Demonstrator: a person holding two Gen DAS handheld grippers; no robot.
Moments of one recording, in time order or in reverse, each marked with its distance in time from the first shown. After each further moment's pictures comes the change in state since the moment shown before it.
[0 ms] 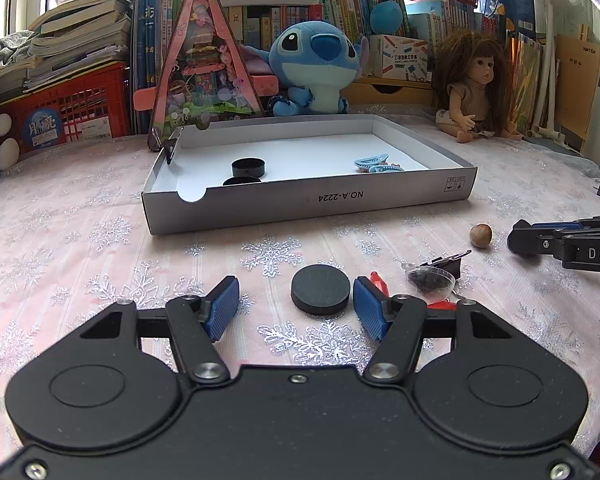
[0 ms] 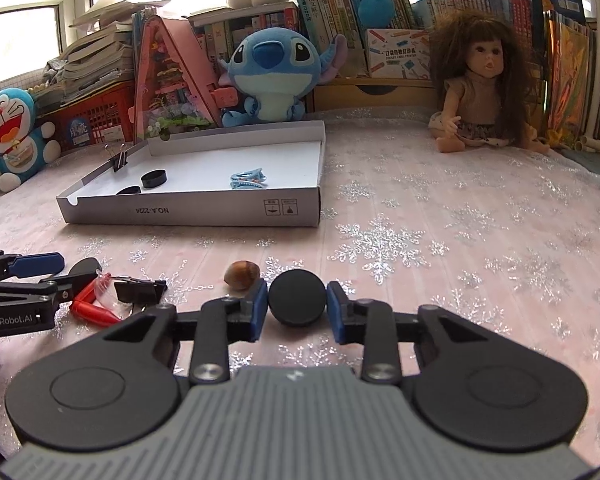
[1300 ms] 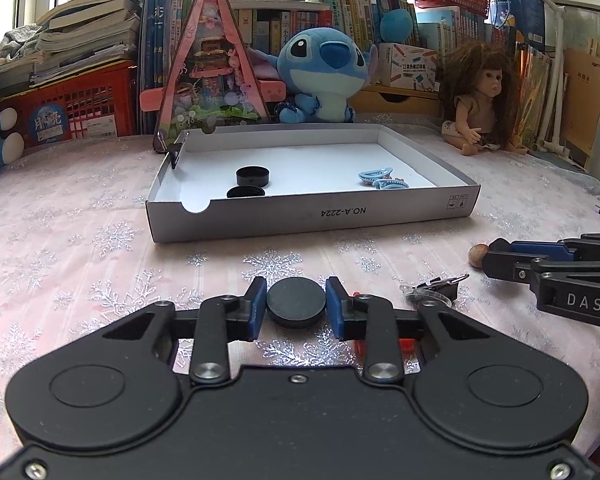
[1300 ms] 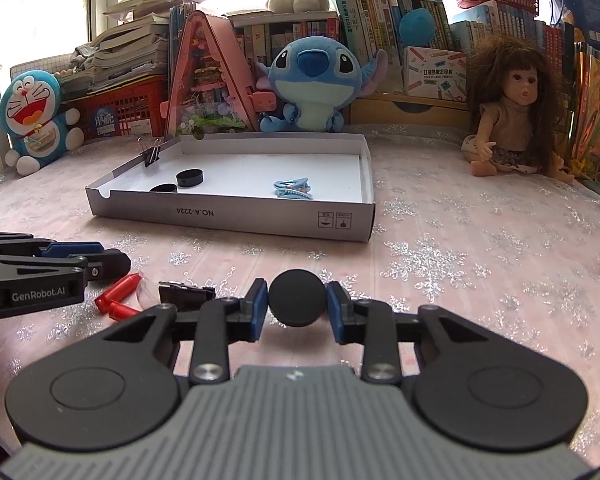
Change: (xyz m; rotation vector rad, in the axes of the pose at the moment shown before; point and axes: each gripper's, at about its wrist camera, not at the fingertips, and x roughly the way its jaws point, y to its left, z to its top) left arm -0.003 0.001 0.011 -0.044 -0.006 0.007; right arm 0.003 0.032 0.004 -0.072 -0.018 0.031
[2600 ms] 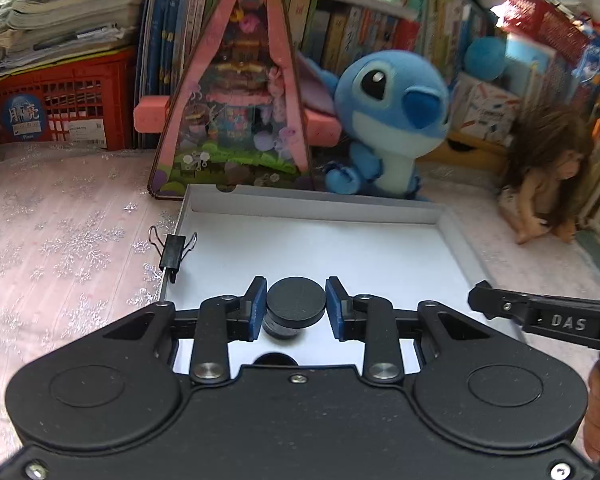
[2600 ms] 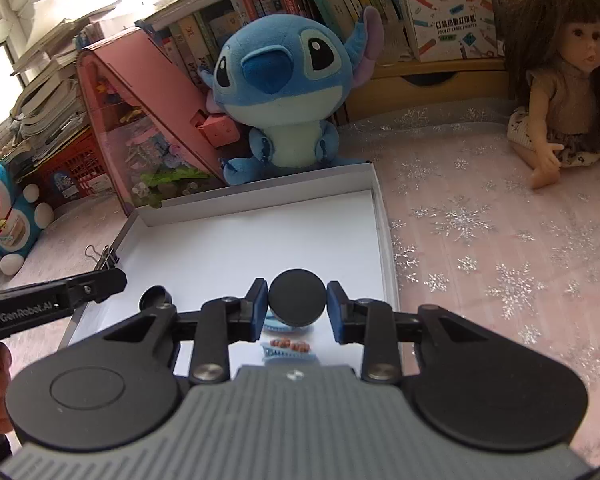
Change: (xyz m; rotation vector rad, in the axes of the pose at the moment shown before) left arm 0.124 0.056 0.161 -0.185 0.172 0.007; right arm 0.136 -0.044 0.140 0.245 0.221 0.094
